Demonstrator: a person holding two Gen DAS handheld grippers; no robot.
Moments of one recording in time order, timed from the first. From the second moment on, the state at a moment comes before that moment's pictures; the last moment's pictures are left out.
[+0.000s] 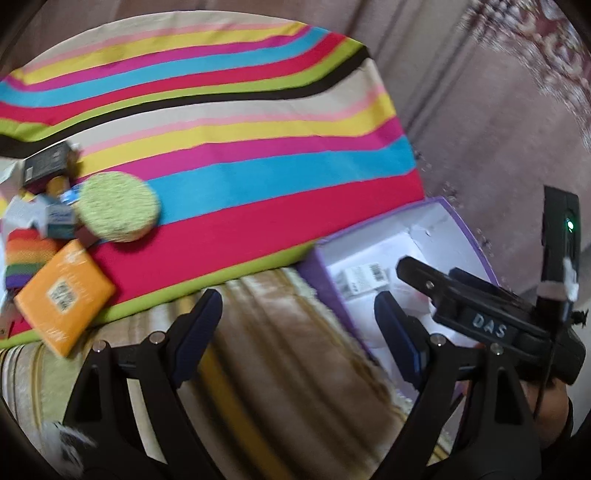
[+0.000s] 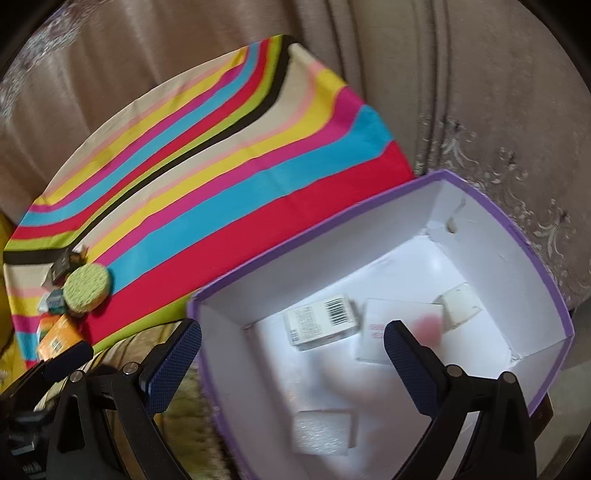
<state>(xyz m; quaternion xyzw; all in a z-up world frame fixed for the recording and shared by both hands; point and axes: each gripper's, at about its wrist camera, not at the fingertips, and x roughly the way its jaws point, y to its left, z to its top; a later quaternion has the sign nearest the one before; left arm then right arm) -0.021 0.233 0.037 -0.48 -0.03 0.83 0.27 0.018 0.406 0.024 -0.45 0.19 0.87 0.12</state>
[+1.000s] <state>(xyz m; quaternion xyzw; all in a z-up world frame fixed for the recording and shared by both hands) 0.000 0.008 0.024 -0.46 -0.20 0.87 0.06 -0.019 0.231 0.035 -0.48 0.08 0.87 -0.11</state>
